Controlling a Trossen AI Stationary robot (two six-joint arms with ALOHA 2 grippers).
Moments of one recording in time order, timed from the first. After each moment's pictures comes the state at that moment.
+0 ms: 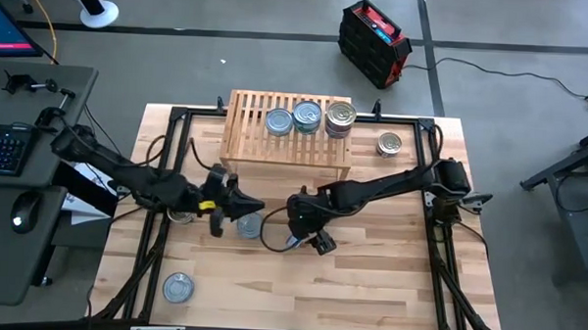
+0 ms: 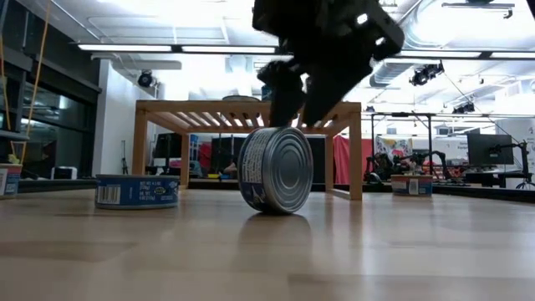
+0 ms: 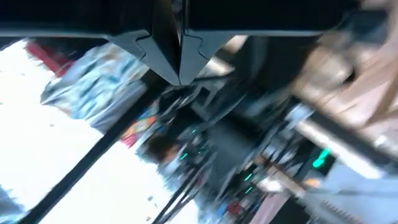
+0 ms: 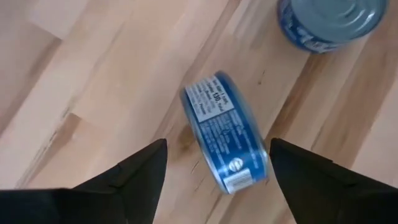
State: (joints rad) left arm -0.42 1.07 0.83 0.30 -0.41 -0.66; right arm 0.16 1.93 1.50 -0.72 -0.15 -0.35
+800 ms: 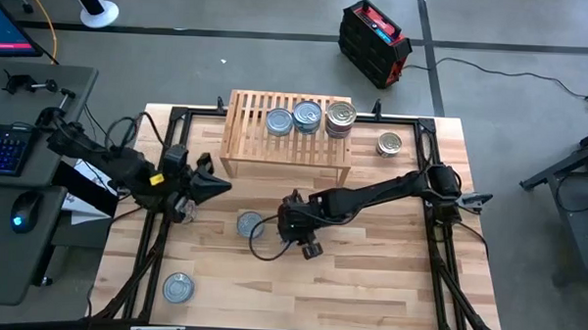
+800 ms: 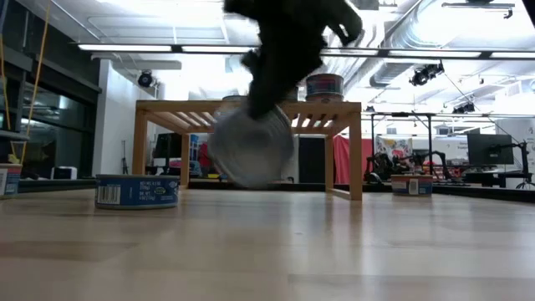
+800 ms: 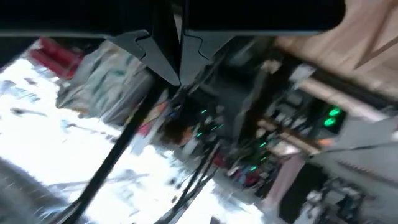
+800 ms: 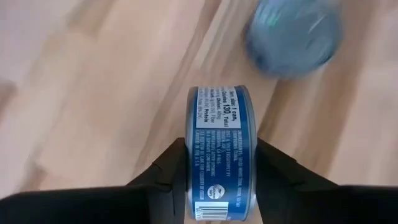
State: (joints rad) left arm -0.46 0.81 0.84 0.16 -0.42 -0.48; right arm 0.20 2.00 1.63 -0.70 -0.01 -0.25
